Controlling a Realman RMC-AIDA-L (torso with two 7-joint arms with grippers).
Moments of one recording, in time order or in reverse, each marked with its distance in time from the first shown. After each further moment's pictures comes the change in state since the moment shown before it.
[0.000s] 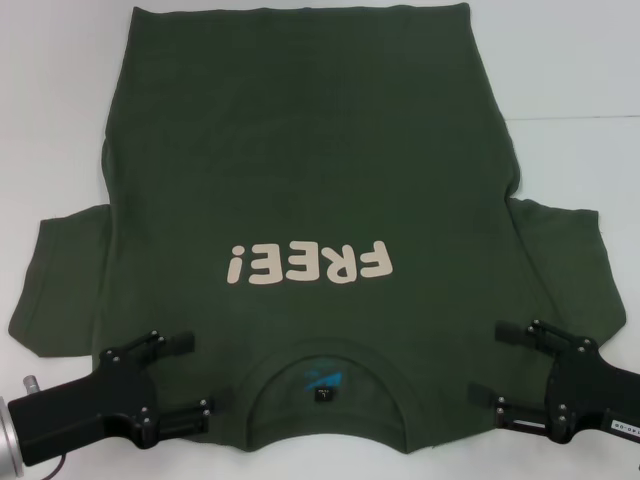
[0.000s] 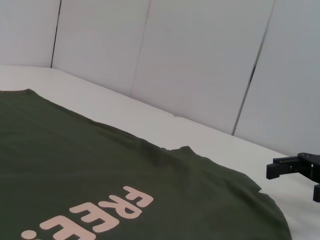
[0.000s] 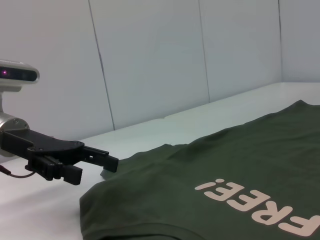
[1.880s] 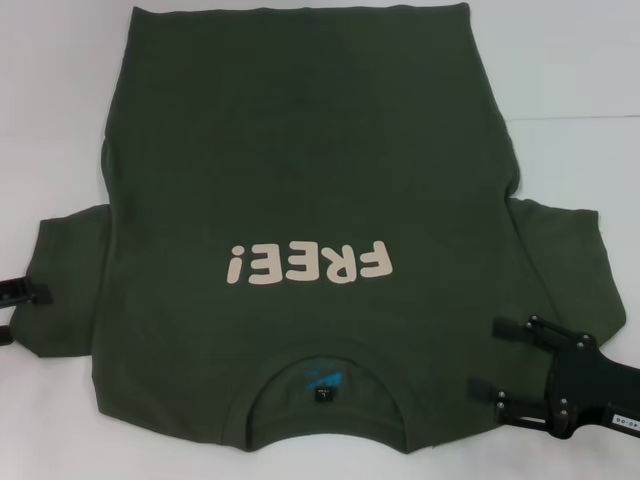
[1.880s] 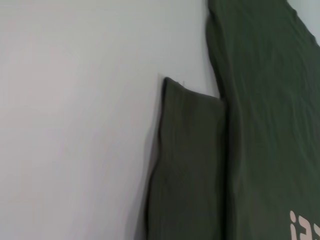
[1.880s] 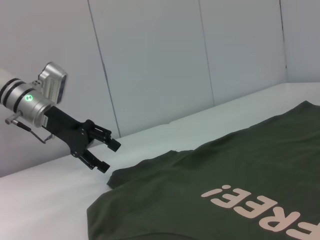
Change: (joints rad) left arm -0.191 0.186 -0.221 0.176 0.475 -0.152 -1.375; right arm 0.009 -0.003 0.000 -0.008 0.000 -0.024 0.052
